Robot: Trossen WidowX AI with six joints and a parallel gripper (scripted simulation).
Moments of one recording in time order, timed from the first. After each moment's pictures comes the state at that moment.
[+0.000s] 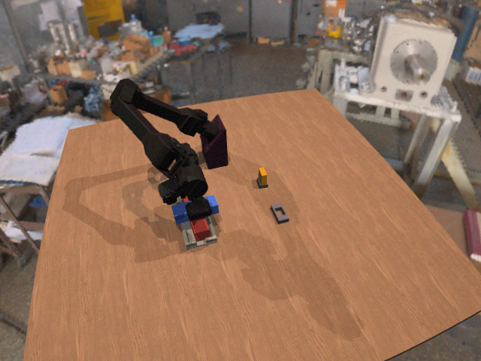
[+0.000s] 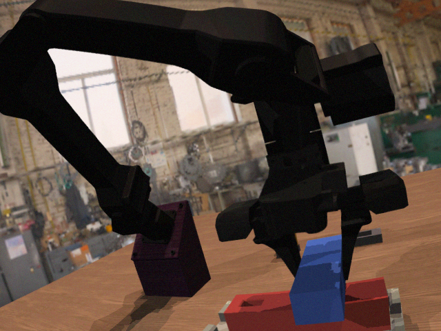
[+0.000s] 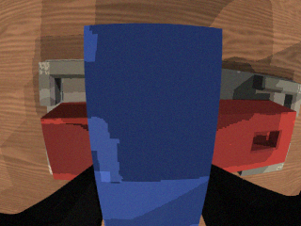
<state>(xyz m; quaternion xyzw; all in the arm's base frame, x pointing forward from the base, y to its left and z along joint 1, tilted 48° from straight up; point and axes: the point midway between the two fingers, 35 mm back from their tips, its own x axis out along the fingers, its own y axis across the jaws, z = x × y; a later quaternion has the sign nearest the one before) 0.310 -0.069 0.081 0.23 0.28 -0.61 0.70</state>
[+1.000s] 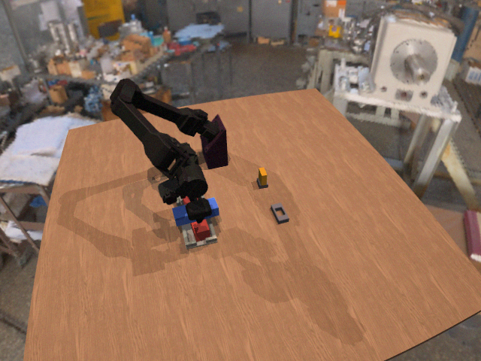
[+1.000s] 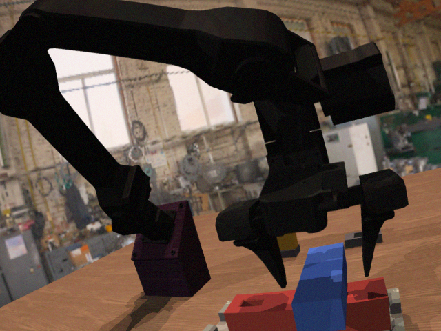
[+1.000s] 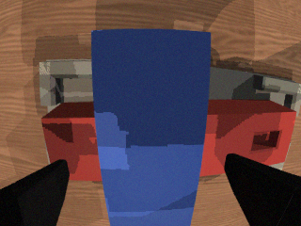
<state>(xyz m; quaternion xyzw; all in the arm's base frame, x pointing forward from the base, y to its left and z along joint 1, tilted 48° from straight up) 0.311 -0.069 0.081 0.23 0.28 -0.61 0.70</state>
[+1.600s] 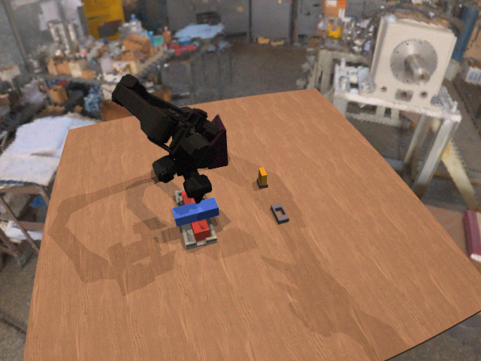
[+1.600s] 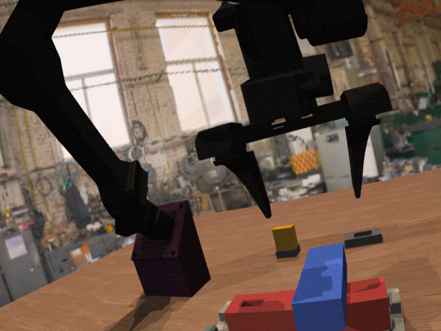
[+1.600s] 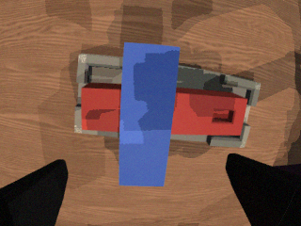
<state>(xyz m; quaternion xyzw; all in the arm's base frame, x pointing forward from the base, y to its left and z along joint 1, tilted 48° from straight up) 0.305 -0.007 0.136 0.20 0.30 -0.60 0.71</state>
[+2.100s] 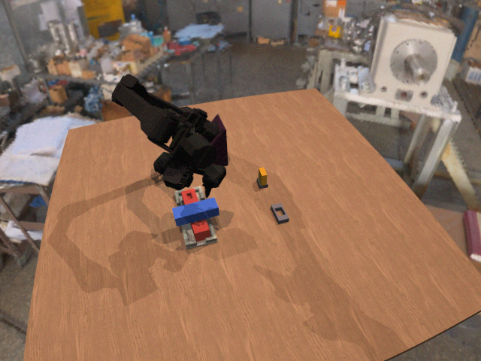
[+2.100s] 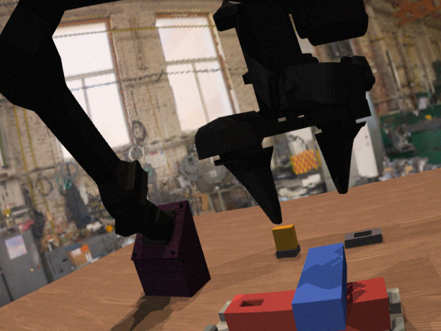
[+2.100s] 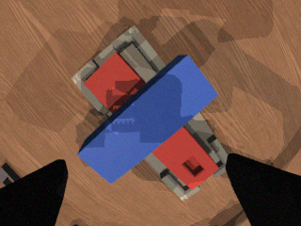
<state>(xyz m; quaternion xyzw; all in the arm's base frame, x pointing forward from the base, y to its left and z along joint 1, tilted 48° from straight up) 0.306 -0.007 0.136 -0.08 0.51 -0.44 0.74</state>
